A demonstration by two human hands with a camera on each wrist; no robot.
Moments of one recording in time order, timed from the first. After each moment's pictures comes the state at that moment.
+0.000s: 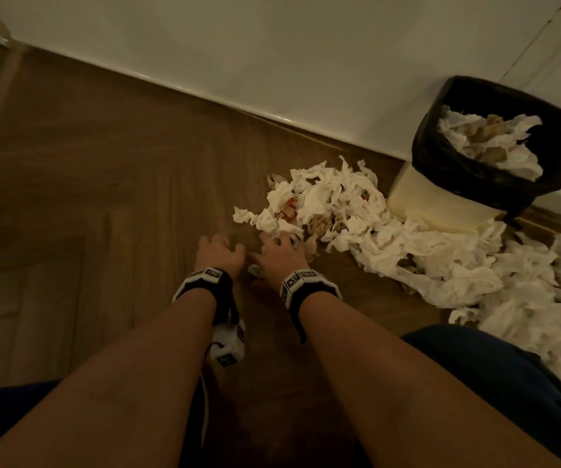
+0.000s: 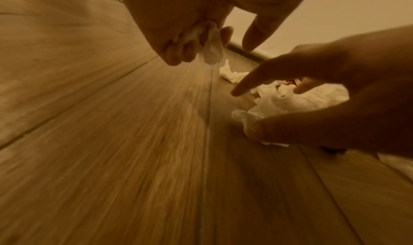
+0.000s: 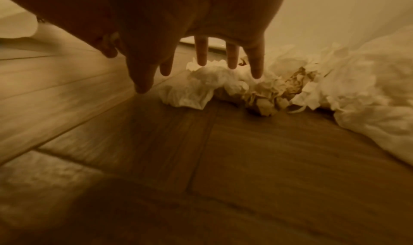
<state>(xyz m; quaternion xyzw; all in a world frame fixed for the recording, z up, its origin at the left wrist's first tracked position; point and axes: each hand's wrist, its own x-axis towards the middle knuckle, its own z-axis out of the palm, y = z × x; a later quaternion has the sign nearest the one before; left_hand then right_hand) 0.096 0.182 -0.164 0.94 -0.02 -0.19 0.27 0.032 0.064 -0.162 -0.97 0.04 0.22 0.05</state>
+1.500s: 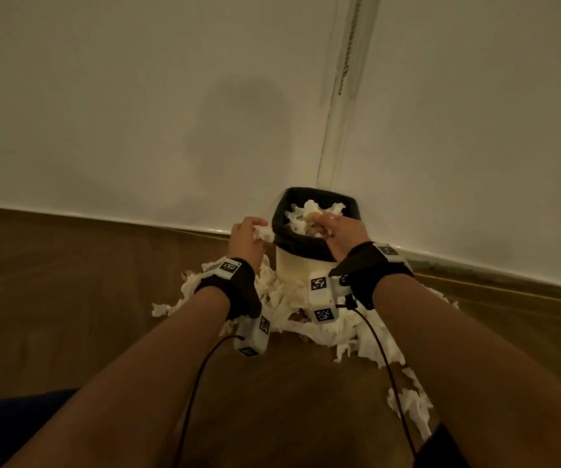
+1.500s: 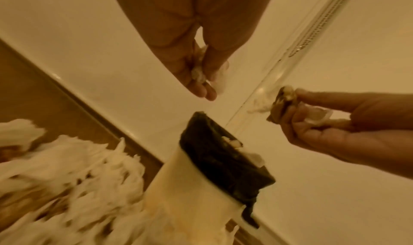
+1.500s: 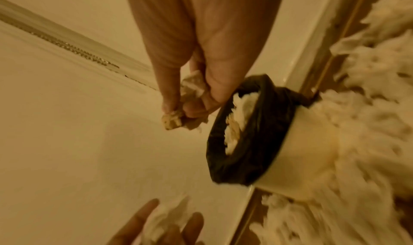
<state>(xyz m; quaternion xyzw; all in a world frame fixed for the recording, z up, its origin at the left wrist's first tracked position) 0.004 -0.013 0.040 0.81 -0.29 -0.12 0.51 -0.101 -0.147 0.069 -0.47 0.33 -0.32 0.76</state>
